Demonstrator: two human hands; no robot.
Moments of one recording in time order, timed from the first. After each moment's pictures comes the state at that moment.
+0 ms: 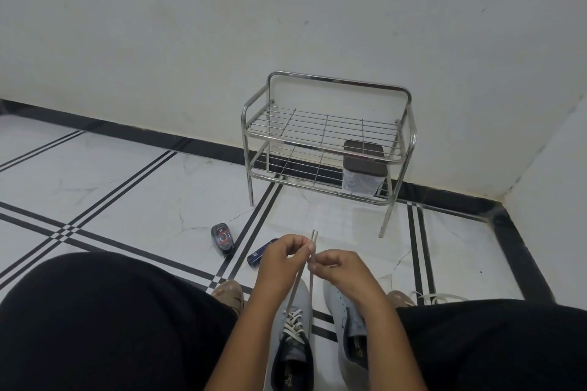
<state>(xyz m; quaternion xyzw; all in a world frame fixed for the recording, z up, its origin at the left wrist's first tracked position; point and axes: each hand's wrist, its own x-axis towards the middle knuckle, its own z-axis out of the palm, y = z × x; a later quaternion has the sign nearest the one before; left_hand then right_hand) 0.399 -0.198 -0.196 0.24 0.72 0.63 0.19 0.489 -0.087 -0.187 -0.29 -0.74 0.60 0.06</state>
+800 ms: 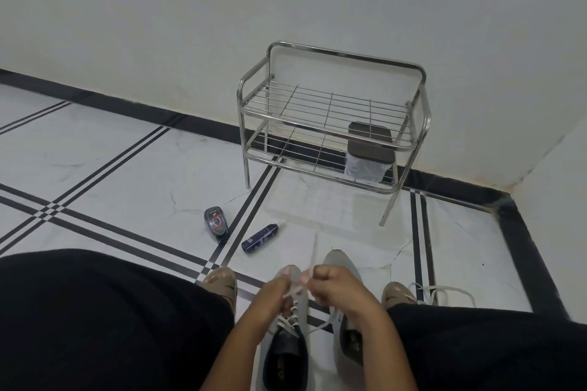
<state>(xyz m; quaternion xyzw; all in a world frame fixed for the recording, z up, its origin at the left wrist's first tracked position) 0.394 -0.206 -0.285 0.08 0.73 0.51 0.45 0.480 -0.084 -0.235 -0.29 -0.71 0.64 -0.05</state>
